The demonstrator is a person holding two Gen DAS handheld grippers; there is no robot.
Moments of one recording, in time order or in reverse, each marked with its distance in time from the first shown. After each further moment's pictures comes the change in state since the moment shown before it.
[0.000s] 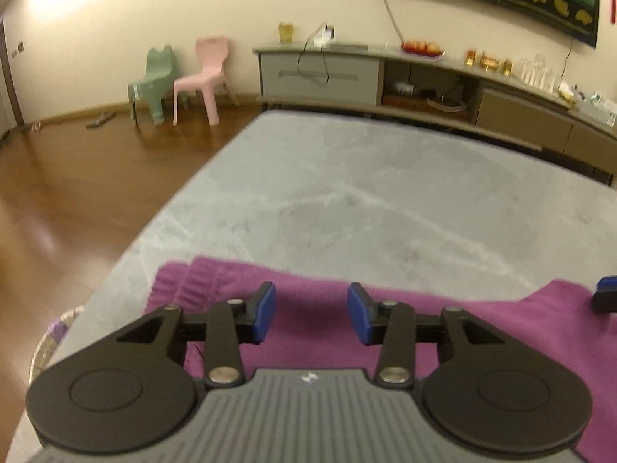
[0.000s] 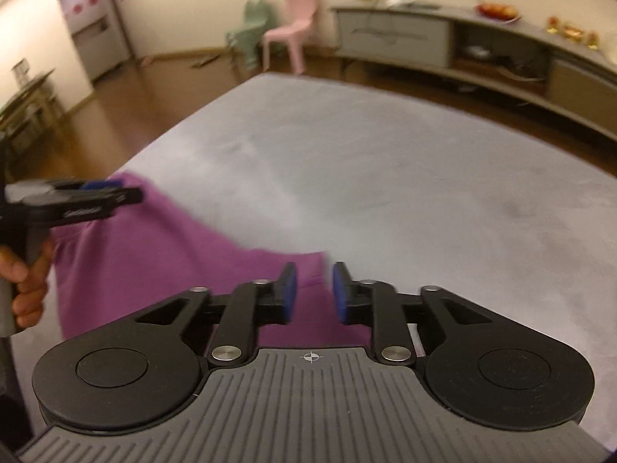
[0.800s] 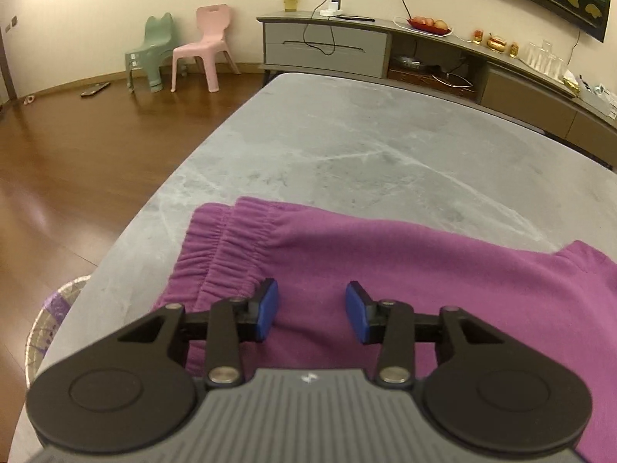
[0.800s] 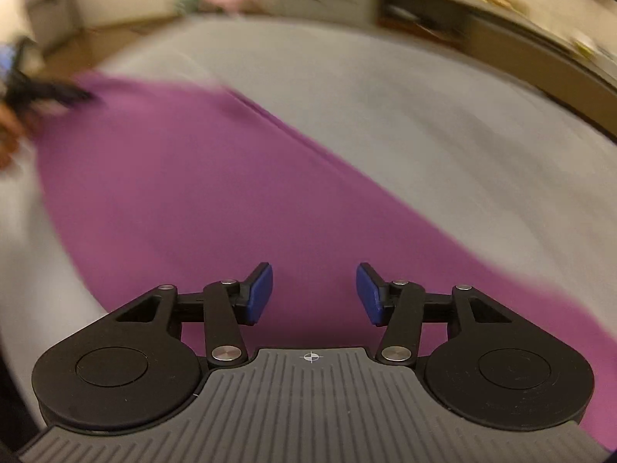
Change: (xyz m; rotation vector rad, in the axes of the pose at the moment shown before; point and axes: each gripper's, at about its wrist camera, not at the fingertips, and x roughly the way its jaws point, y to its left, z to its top) left arm 0.019 0.034 -0.017 0.007 0.057 -0.023; right arm -0.156 -0.091 -0.189 0.094 0.023 -0.228
